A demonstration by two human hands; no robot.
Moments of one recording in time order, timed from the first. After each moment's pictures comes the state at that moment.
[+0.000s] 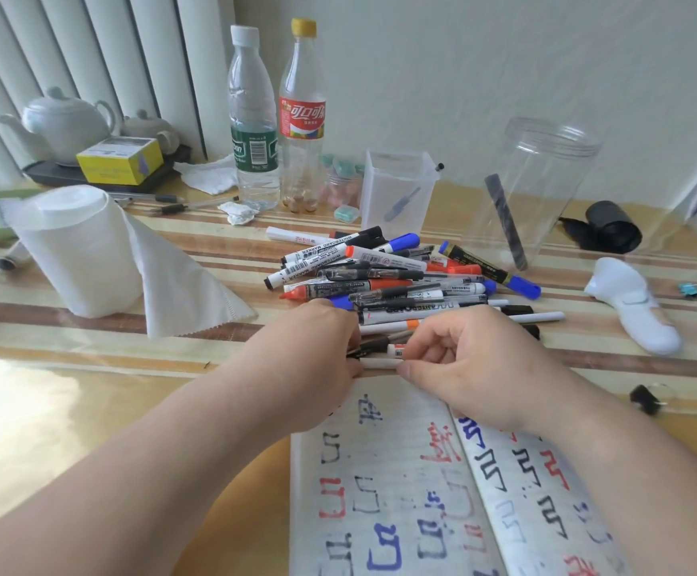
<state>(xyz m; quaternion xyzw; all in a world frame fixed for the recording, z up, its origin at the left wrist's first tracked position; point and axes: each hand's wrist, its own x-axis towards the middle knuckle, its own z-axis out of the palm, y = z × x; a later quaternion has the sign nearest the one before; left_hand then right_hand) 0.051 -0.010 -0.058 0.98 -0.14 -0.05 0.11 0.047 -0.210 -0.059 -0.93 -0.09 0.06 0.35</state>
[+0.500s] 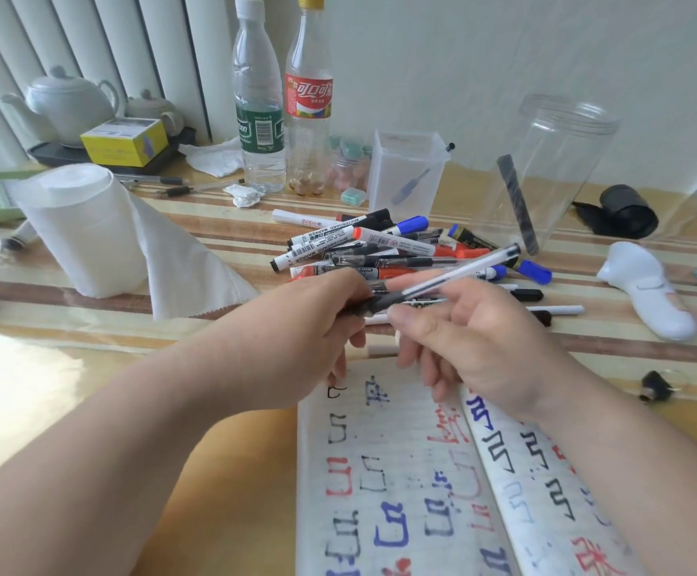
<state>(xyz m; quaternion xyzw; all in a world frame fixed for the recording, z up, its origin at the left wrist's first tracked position) 0.049 0.011 -0.053 0.93 -0.21 -0.06 0.28 0.043 -0.202 -0.062 -0.78 -0.12 0.09 0.61</state>
